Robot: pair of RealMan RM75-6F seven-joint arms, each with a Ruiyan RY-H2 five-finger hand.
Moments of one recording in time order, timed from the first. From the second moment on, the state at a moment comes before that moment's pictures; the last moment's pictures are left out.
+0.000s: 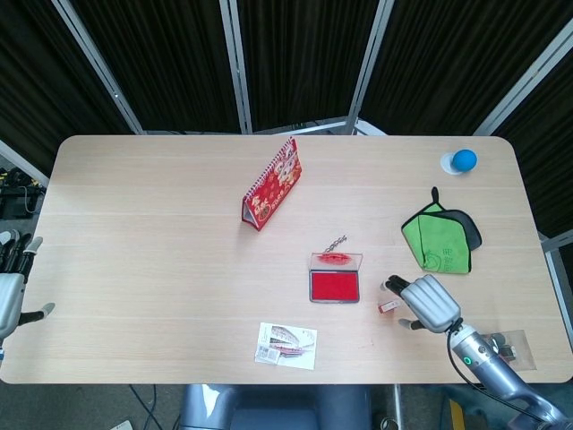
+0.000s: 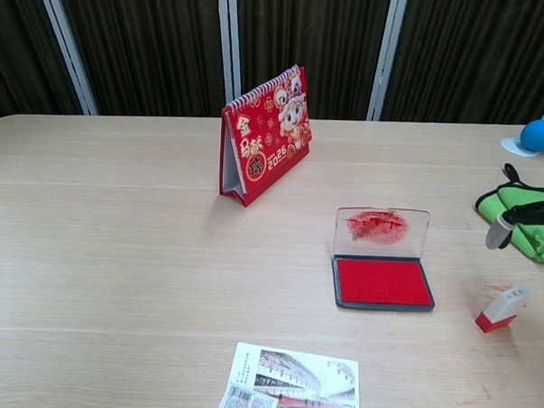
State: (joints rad) left arm -0.14 -1.05 -0.07 -1.74 1.31 1.38 0.30; right arm 0.43 -1.37 -0.06 -1.23 -1.77 1.21 0.09
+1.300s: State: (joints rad) left arm -0.15 -1.06 -0.06 -1.74 1.30 1.38 0.33; right arm 0.50 -1.52 -0.13 -0.93 -1.81 1.19 0.17
